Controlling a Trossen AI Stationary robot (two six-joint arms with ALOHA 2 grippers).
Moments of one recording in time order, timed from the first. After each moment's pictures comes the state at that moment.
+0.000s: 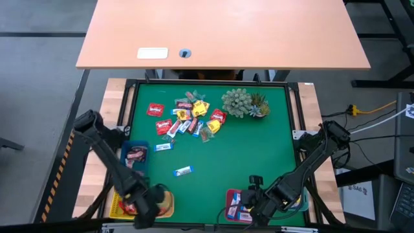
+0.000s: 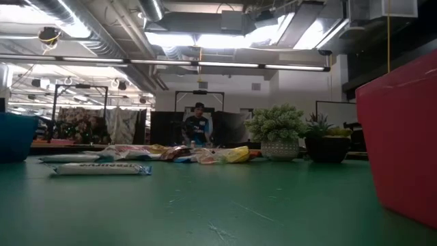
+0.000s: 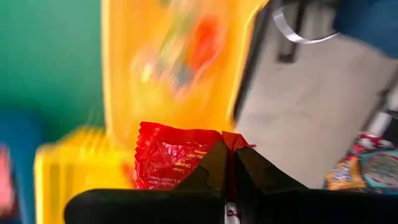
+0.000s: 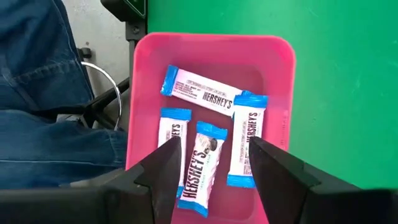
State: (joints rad) left arm -0.85 1.68 1.36 -0.99 0.21 -1.16; right arm 0.80 1.76 1.44 -0.85 0.13 0.80
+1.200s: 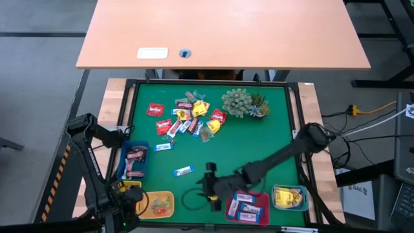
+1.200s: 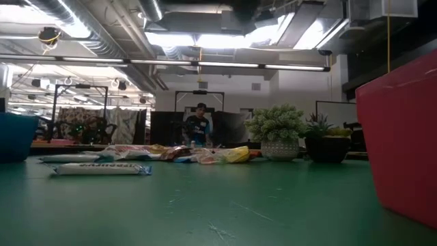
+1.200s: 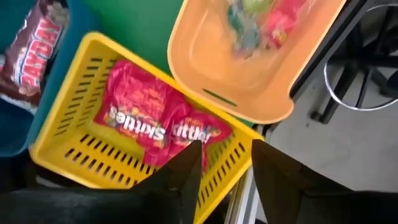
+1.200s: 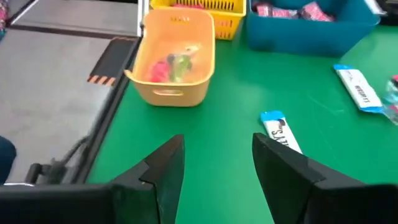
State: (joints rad) left arm -1.12 1.68 1.36 -1.12 -0.04 -1.73; right arm 0.51 1.97 1.44 -0.07 0.27 0.20
